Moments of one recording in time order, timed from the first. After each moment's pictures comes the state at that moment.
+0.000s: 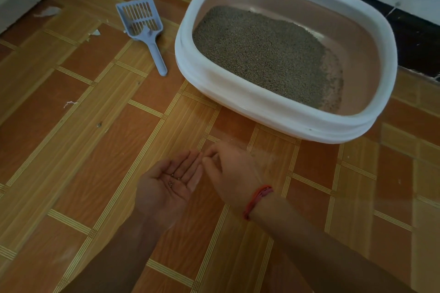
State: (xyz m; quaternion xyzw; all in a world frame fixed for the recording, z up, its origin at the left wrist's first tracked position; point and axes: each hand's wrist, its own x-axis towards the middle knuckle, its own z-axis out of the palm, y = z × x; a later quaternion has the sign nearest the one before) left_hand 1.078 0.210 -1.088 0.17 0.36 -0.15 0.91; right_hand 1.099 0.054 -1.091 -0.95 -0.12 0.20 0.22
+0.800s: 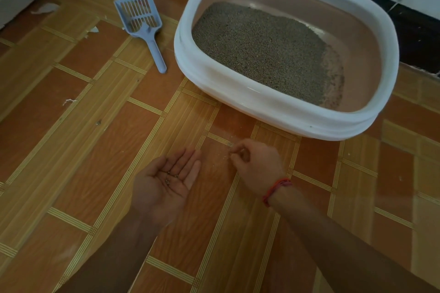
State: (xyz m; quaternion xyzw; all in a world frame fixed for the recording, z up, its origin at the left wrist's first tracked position) left_hand 1.078 0.212 -1.084 0.18 0.37 -0.13 0.90; right_hand 1.118 0.022 -1.078 -0.95 -0.01 0.15 0.29
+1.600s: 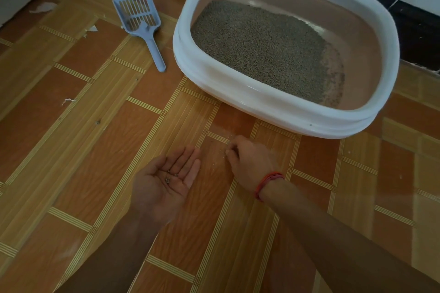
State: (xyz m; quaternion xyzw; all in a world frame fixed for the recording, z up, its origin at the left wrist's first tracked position) left_hand 1.079 0.213 -1.084 0.17 0.37 -0.14 0.90; right_hand 1.125 0.039 -1.083 -0.96 -0.03 0.17 0.20
